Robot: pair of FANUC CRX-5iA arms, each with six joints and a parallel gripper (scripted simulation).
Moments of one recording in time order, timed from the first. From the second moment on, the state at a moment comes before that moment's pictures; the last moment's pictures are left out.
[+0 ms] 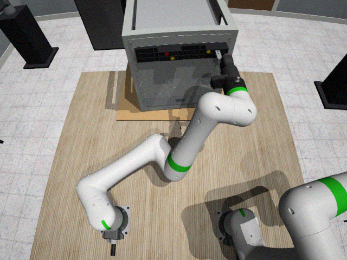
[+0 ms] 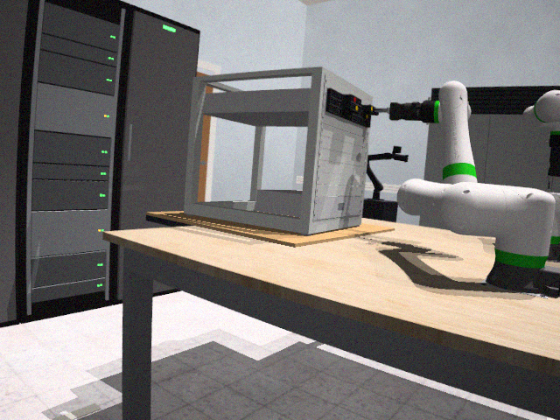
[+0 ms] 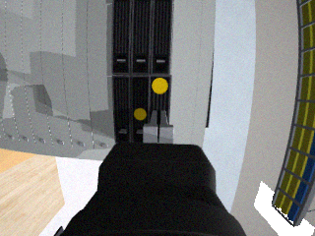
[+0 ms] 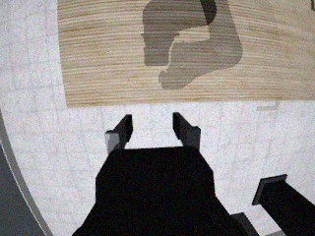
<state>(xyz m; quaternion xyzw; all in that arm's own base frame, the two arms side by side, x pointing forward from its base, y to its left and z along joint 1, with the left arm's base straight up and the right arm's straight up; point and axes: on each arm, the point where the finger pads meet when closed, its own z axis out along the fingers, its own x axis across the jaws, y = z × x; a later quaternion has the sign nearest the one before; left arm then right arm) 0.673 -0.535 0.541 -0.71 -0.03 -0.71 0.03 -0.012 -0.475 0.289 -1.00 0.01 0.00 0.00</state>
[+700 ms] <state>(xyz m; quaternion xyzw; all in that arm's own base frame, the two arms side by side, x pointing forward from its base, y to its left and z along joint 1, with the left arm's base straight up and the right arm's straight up) 0.686 -0.534 0.541 -0.71 -0.03 -0.71 0.03 -0.012 -0.475 0.289 -1.00 0.01 0.00 0.00</state>
